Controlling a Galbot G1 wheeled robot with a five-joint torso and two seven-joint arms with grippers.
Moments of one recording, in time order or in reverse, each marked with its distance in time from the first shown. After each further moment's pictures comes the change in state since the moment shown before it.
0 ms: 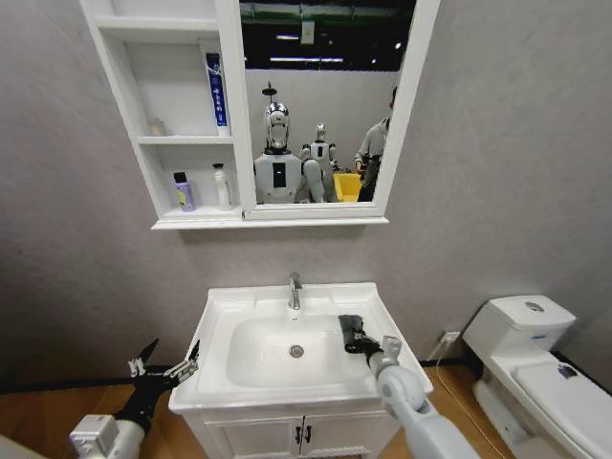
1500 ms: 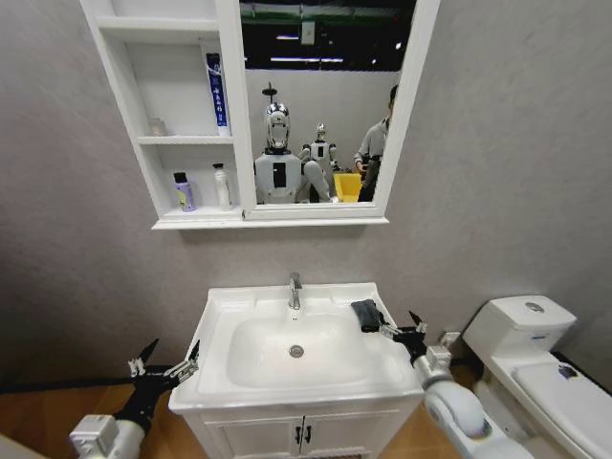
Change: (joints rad) left arm 0.000 0.000 0.000 0.000 0.000 0.000 0.000; right arm -0.522 -0.071 0.265 0.425 -0.258 0.239 -0.006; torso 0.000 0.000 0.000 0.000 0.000
